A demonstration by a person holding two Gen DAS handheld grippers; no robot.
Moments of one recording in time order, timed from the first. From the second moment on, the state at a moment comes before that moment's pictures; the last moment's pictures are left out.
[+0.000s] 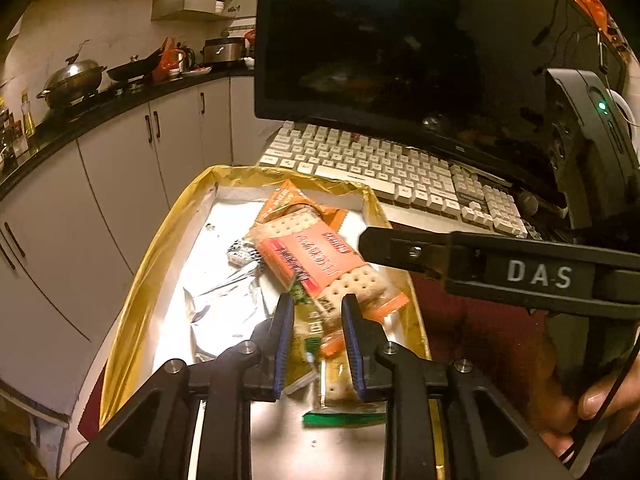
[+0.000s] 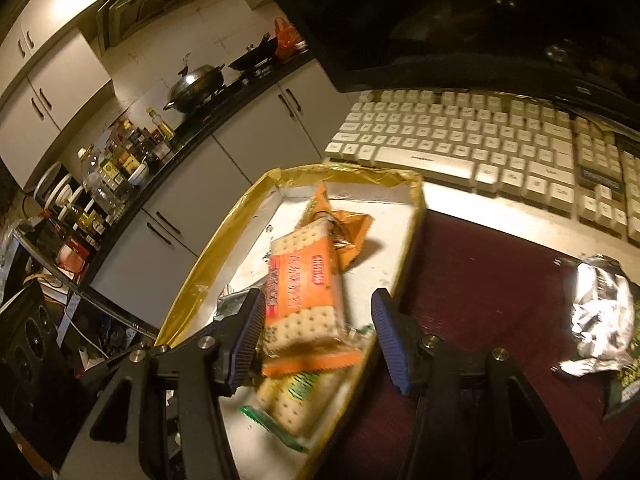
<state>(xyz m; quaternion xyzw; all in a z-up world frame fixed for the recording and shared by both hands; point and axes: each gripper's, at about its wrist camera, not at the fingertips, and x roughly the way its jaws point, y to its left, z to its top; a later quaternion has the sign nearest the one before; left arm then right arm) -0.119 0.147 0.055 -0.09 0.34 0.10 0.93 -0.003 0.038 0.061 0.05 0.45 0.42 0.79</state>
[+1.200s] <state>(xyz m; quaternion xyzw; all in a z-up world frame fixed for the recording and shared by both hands) -0.024 0.044 0.071 -0.11 0.42 -0.02 0.90 0.079 -0.121 0.023 0.18 0.45 0.30 0.82</state>
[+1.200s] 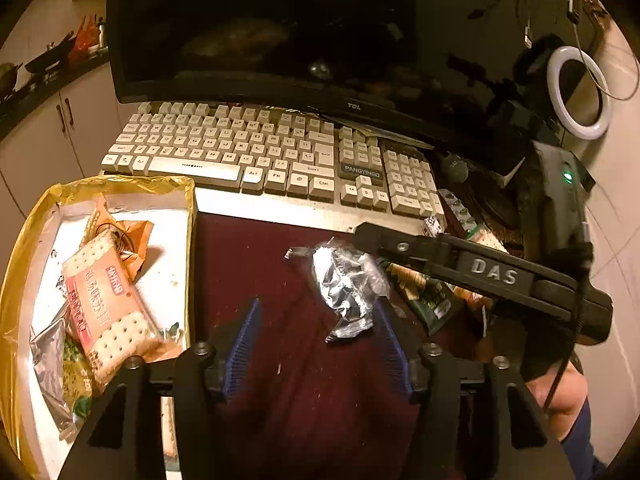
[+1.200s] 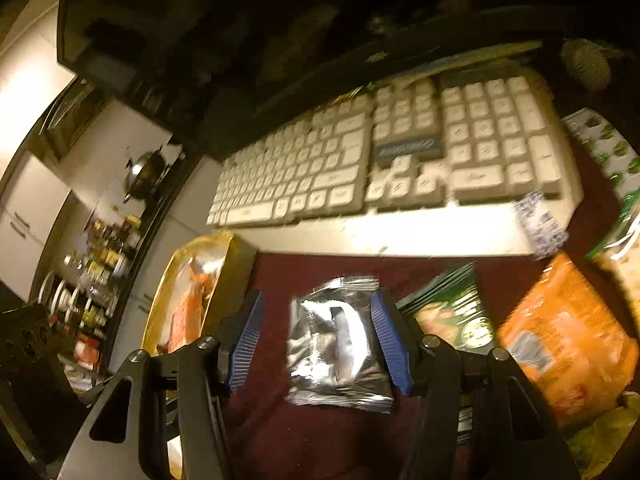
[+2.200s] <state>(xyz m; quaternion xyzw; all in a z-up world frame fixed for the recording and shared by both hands) 0.035 0.001 0.010 -0.06 0.44 0.03 0.89 0.074 -0.157 0.034 0.14 0.44 0.19 0.87</state>
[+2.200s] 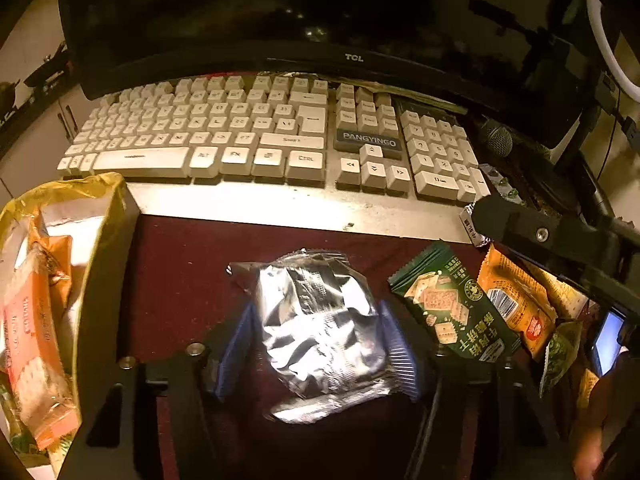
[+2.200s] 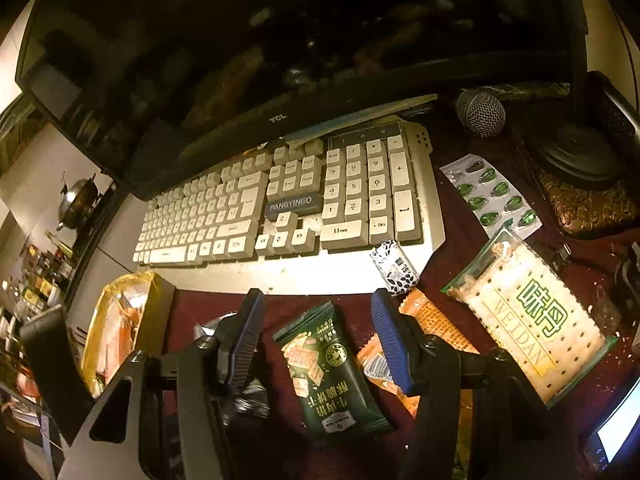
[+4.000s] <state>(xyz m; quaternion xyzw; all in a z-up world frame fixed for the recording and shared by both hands) -0.033 0.030 0.058 -0.07 0.35 0.05 0.93 0.034 -0.092 0.041 -0.15 0.34 0.12 0.92</state>
